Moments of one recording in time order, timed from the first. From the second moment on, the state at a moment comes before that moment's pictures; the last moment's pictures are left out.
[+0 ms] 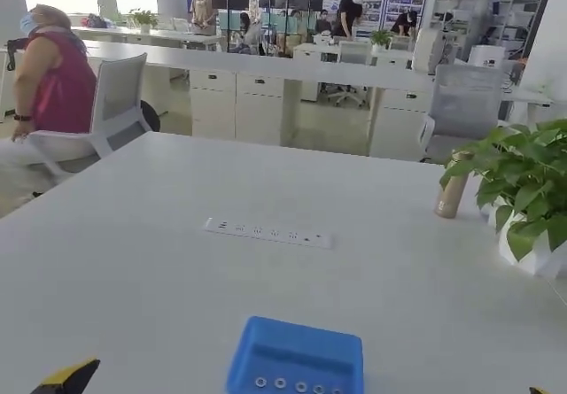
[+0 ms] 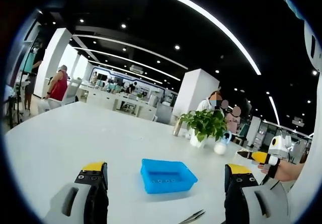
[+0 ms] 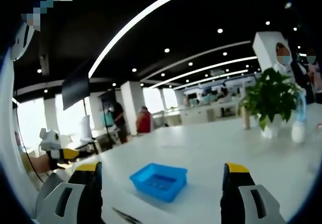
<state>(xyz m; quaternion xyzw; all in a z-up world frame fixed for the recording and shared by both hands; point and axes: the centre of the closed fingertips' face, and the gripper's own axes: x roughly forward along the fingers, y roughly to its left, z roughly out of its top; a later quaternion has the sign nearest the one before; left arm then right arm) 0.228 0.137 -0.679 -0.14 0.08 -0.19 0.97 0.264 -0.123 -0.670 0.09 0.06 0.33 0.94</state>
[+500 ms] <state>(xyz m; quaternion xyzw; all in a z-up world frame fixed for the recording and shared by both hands) 0.221 0.149 -0.685 -0.14 0.09 -0.17 0.97 0.265 -0.116 -0.673 0.09 0.07 0.34 0.93</state>
